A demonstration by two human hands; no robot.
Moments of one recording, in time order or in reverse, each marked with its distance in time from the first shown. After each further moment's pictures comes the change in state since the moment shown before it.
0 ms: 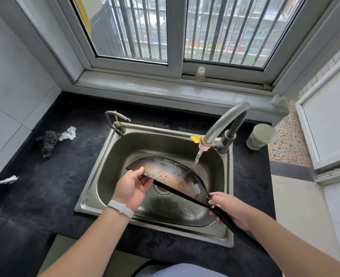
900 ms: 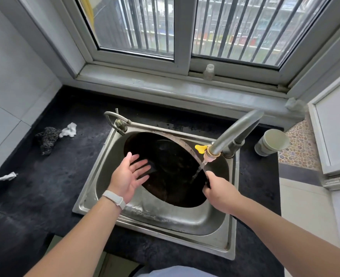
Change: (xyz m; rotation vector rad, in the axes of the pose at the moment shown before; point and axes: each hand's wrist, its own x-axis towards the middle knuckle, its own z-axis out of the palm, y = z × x) left_hand 0.043 0.021 -0.001 0.387 0.104 0.077; right_hand 0.014 -0.073 0.017 -0.908 0.269 -0.384
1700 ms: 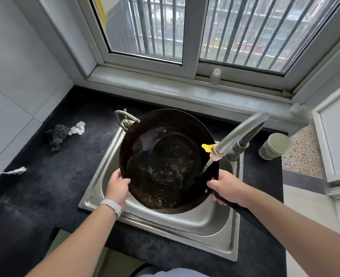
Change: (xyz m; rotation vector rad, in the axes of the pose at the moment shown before) left_hand 0.012 -0.034 -0.061 0.263 0.224 0.042; right_hand 0.000 -0.003 -0.023 0.439 -0.213 -0.009
